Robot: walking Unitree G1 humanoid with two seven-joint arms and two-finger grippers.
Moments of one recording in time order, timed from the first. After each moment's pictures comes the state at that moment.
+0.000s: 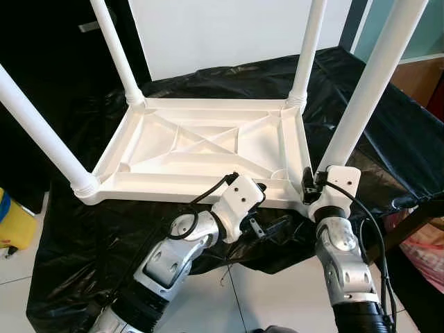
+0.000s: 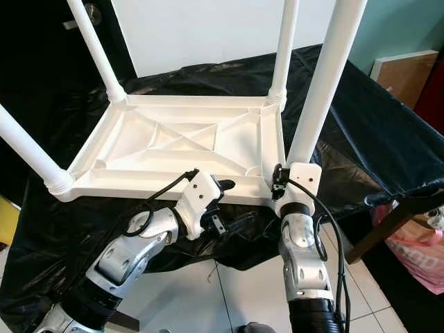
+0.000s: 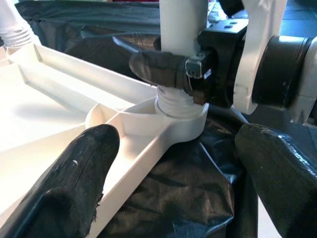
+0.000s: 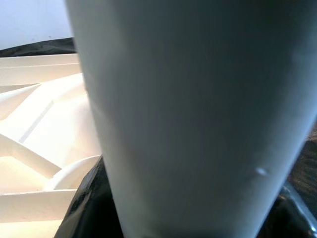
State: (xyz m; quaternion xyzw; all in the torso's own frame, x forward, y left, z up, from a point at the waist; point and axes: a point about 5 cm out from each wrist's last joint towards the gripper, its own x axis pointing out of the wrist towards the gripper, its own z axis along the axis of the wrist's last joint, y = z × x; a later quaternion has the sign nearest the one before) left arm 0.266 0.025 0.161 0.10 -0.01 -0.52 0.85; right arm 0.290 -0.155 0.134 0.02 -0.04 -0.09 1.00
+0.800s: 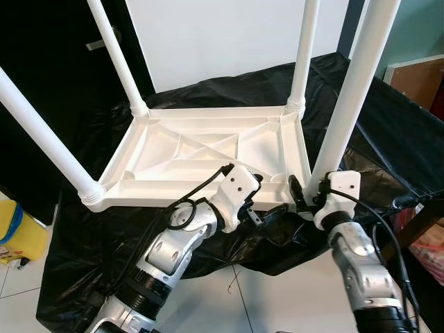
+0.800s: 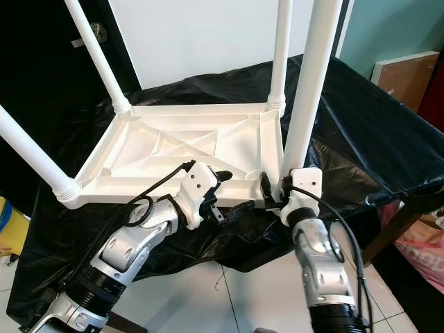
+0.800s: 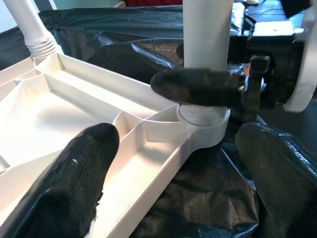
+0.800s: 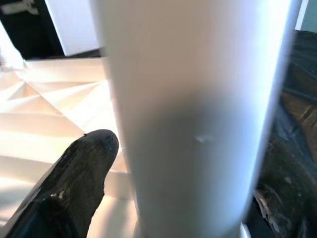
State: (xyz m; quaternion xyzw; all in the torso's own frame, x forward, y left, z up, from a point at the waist) left arm 0.282 0.033 0.160 0.10 -0.02 -0.51 0.86; right arm 0.286 -0.175 0.137 -0.01 -0.05 0.08 0.99
